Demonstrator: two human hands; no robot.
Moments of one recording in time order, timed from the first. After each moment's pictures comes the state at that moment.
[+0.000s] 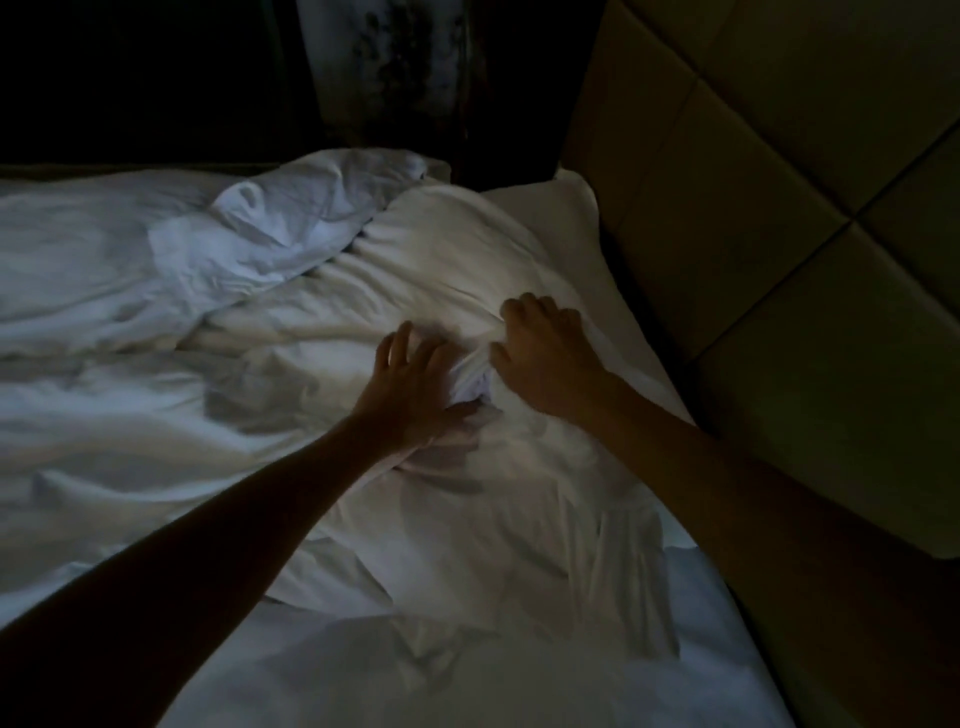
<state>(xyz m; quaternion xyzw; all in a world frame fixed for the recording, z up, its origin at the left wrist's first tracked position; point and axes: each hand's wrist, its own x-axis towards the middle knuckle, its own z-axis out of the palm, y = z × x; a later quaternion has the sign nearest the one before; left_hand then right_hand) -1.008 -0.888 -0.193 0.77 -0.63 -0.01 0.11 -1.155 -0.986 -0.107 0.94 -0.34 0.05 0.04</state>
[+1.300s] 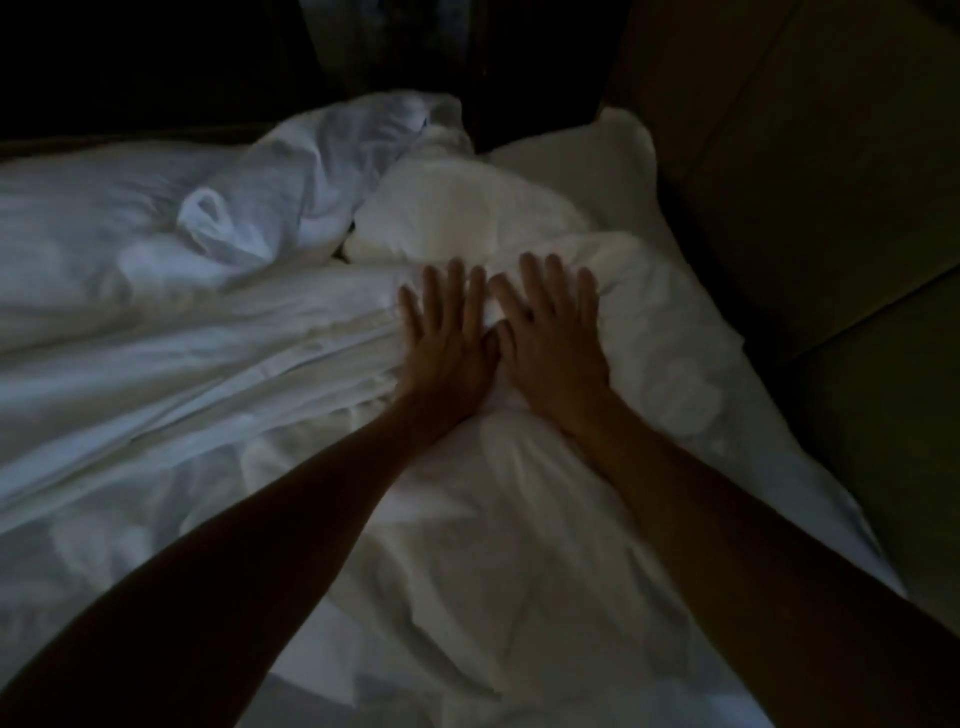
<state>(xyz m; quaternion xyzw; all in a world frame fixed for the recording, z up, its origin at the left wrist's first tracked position) -0.981 -0.990 -0.249 0.80 -0.58 0.01 0.14 -1.100 -1.060 -0.224 0.93 -0.35 0.10 0.08</state>
